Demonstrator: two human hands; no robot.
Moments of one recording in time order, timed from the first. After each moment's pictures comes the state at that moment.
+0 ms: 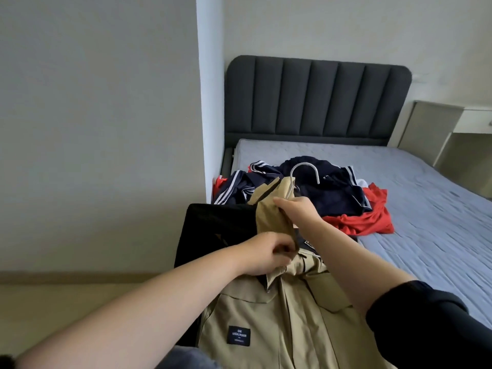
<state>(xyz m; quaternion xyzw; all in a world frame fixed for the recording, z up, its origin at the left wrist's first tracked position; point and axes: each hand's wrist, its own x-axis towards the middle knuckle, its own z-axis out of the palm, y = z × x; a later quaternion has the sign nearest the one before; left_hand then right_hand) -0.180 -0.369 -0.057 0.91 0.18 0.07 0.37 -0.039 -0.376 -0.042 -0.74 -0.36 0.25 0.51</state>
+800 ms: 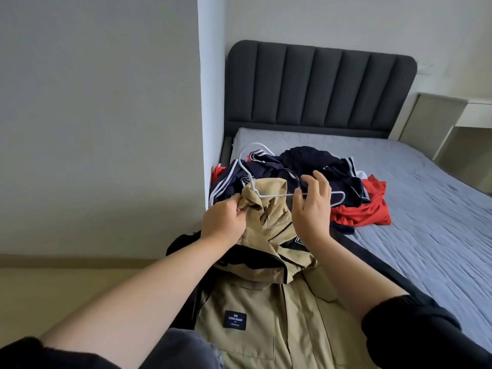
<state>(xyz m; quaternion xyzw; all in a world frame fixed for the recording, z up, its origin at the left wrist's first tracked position) -0.202 -0.331 -0.079 0.82 0.40 0.38 0.16 -0.039 -0.404 -0.072 -0.73 -0.46 -0.14 0.49</state>
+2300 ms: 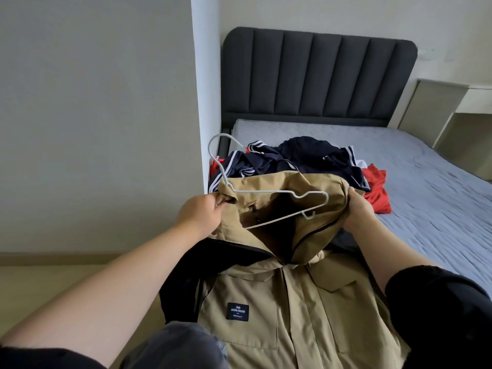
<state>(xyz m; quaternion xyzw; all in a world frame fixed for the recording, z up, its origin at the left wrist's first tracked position) -0.236 -0.295 -0.087 0.85 0.43 0.28 0.13 0.058 -0.418 -0.083 -0.60 -0.01 0.30 0.74</state>
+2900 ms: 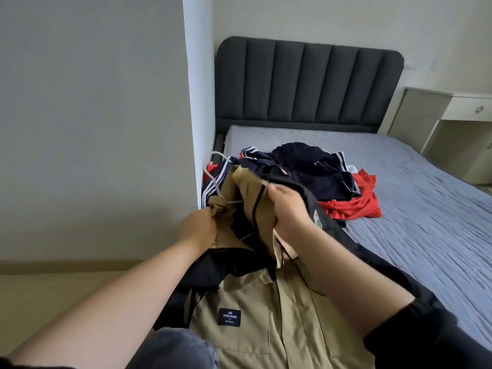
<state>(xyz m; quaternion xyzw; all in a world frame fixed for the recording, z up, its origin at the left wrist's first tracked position) -0.220 -0.298 -0.110 0.81 0.52 0.22 0.17 -0.084 -0.402 -0.046 -0.63 -0.30 0.30 0.65</state>
